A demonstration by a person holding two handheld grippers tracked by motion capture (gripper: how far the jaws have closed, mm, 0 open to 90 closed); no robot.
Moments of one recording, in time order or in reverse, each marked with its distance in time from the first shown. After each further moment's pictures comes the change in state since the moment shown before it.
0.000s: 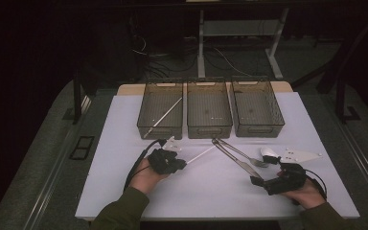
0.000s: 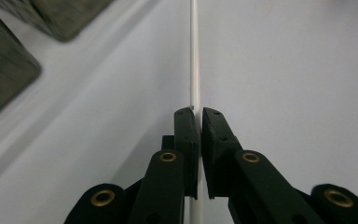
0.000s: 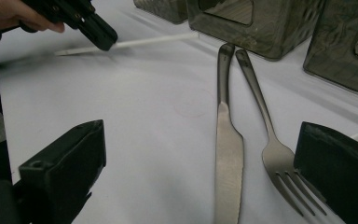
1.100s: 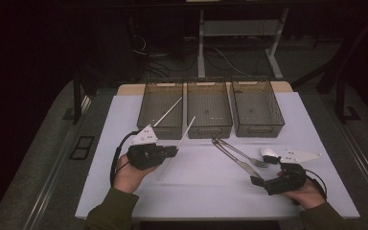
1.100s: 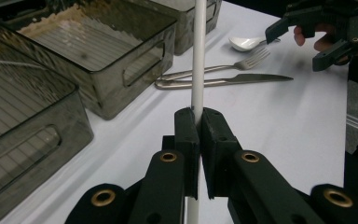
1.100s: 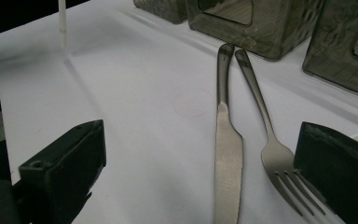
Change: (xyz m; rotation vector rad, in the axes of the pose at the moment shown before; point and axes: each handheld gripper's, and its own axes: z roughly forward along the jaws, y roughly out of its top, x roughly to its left) left arm -0.003 0.005 -0.074 -0.302 0.006 -0.024; right arm 0.000 0.000 0.000 0.002 -0.003 -0.003
